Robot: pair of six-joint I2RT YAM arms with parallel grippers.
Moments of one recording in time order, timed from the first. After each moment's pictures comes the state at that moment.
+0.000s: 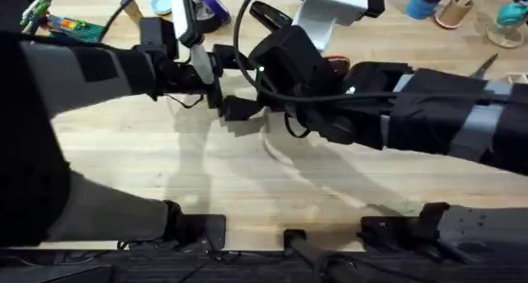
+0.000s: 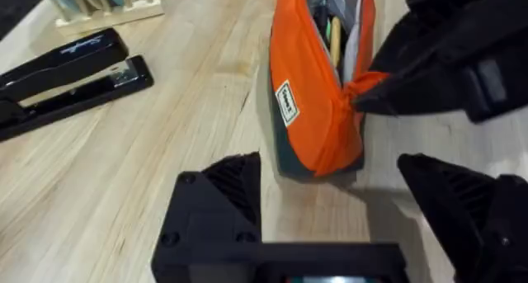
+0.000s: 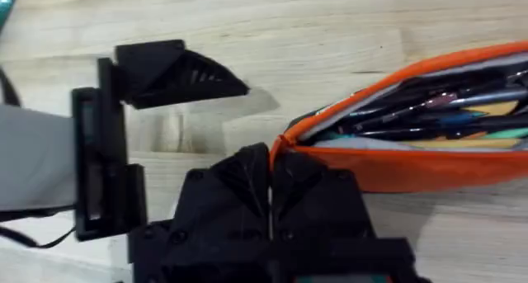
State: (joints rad) left arm 0.03 1.64 0.78 -0.22 1.11 1.03; right arm 0.93 1.53 1.00 -0.26 0.47 0.82
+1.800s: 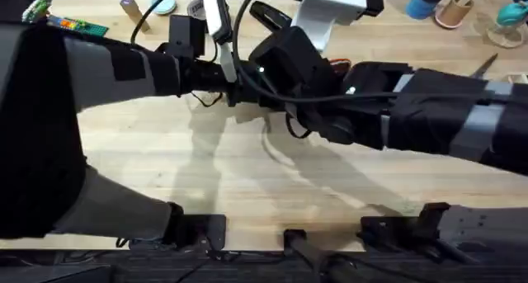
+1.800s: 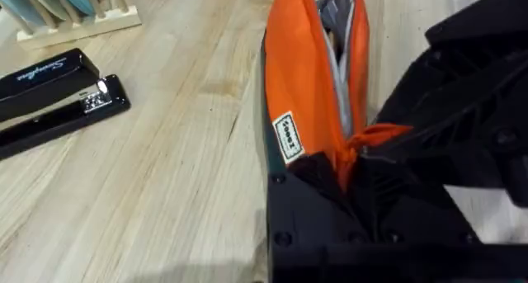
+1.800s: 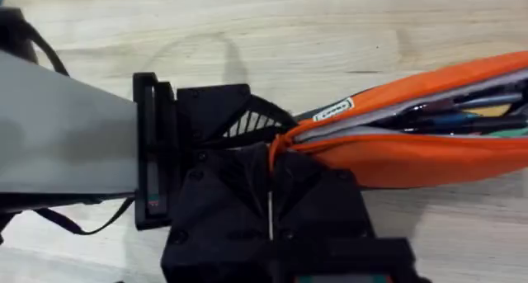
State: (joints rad) left arm -0.12 1.68 0.78 -0.04 1.03 0.84; right arm 0.93 1.53 1.00 -0.27 0.47 0.80
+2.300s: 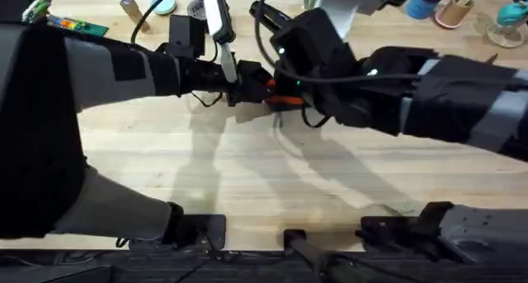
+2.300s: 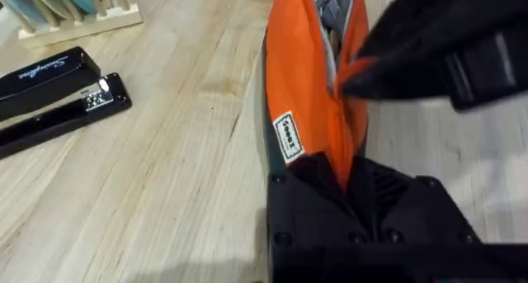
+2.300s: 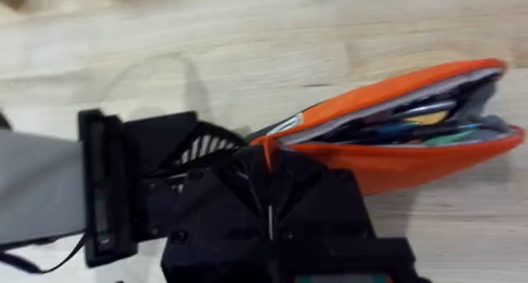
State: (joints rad) left arm -0.12 1.68 0.78 -0.04 1.02 0.84; right arm 0.84 1.49 1.00 -0.34 0.47 0.79
